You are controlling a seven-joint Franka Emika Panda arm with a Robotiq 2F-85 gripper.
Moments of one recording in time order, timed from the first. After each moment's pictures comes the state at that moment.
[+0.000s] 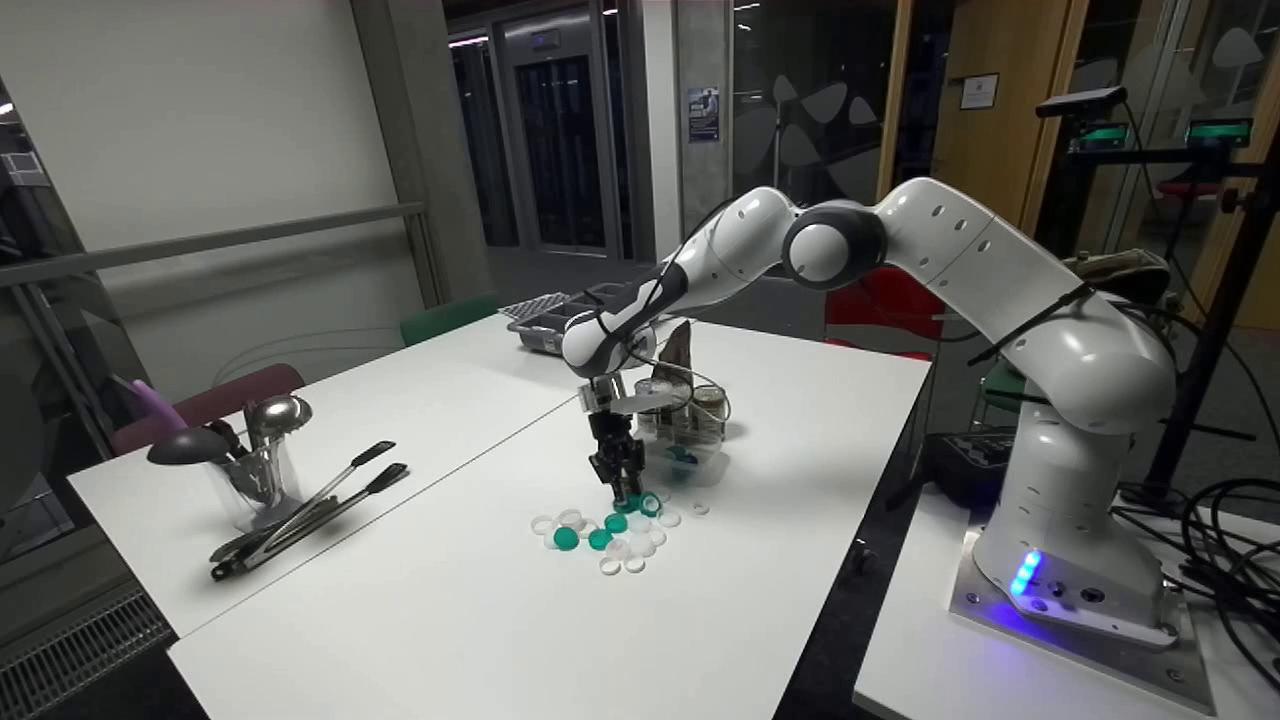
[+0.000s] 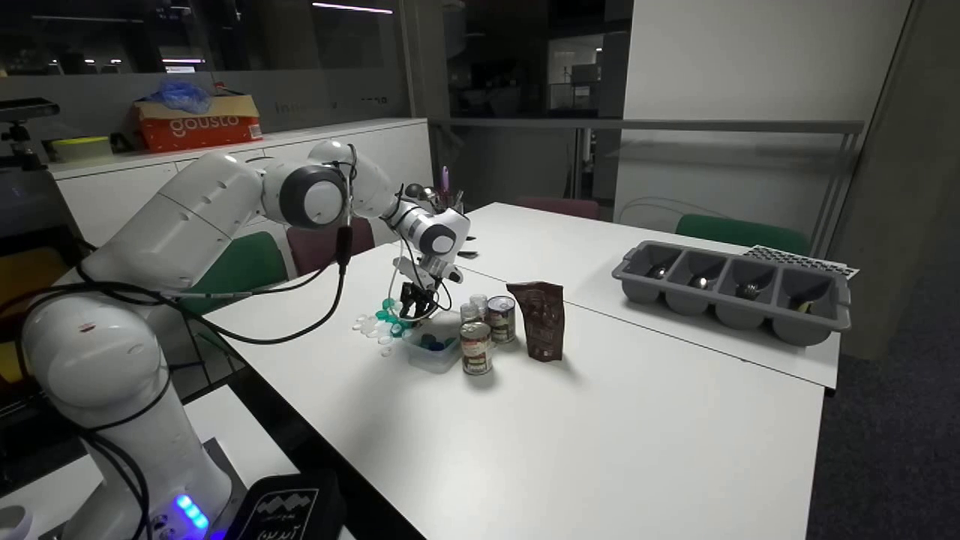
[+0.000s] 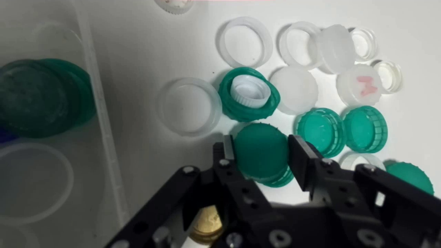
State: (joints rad) arm 0.06 0.95 0.09 -1.34 0.25 1.84 -0.03
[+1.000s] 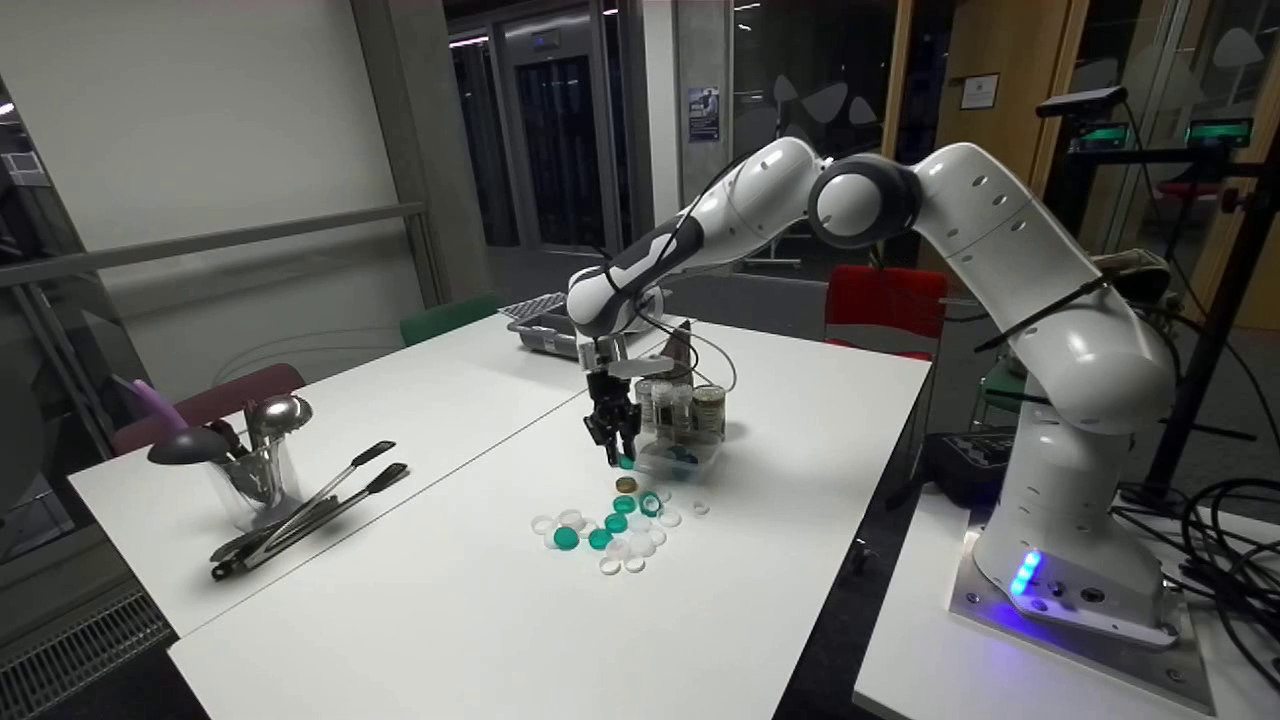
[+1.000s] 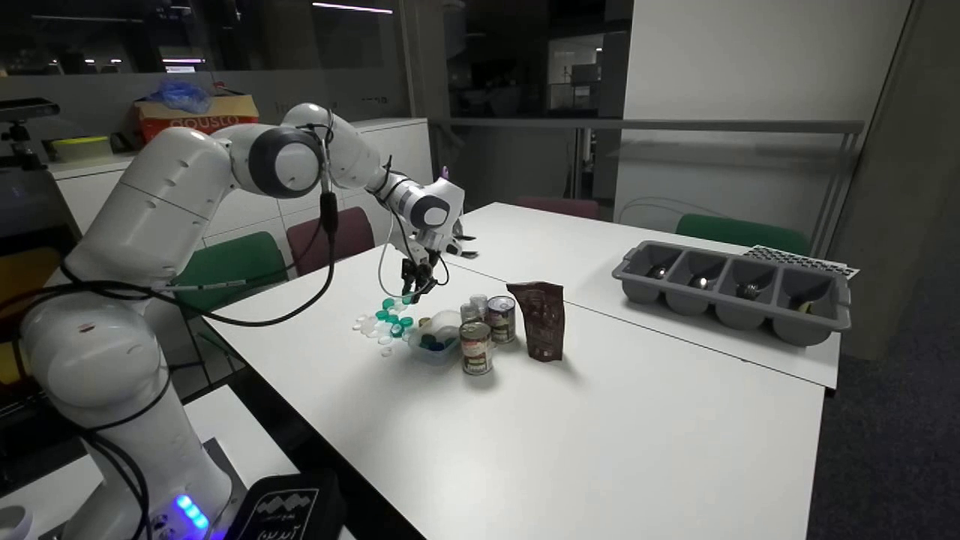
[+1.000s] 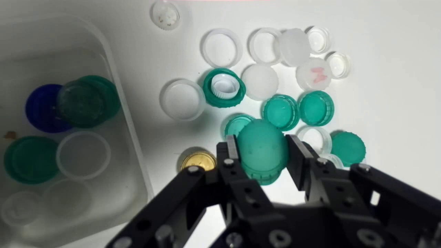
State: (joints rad) arm 0.06 0.74 0.08 -1.49 0.26 1.92 0.03
